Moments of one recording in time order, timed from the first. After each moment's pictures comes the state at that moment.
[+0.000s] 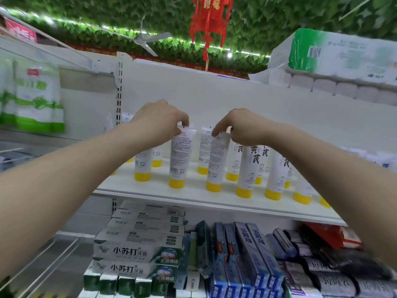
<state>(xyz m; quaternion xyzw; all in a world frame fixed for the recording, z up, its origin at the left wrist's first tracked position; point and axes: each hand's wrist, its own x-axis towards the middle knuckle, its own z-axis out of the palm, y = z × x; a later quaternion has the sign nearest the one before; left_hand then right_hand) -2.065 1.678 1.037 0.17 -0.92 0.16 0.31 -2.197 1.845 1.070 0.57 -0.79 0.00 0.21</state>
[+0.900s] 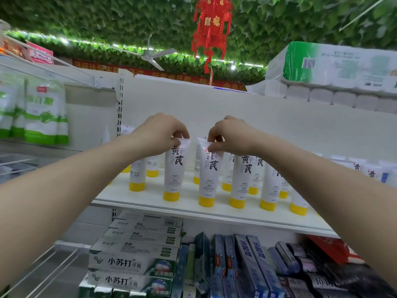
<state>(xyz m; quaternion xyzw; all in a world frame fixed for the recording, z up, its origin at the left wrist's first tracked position) -2.066 1.702 1.043 0.16 -0.93 0.03 0.33 -2.218 1.843 1.069 0.61 -0.75 0.04 0.25</state>
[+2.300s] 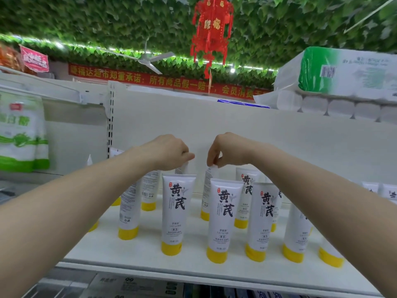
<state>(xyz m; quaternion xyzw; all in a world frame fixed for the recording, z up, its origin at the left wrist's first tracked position) -2.147 1.624 1.070 0.19 -0.96 0.08 0.19 -2.286 1.753 1.100 0.61 -0.78 0.01 0.12</state>
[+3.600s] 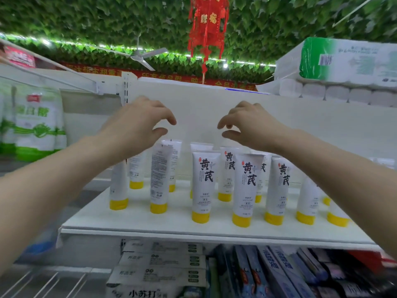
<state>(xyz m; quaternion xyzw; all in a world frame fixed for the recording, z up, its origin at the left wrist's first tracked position) -2.021 1.609 1.058 0.10 -0.89 0.13 0.42 -2.218 1.790 1.090 0.56 -0.73 0.00 0.39</state>
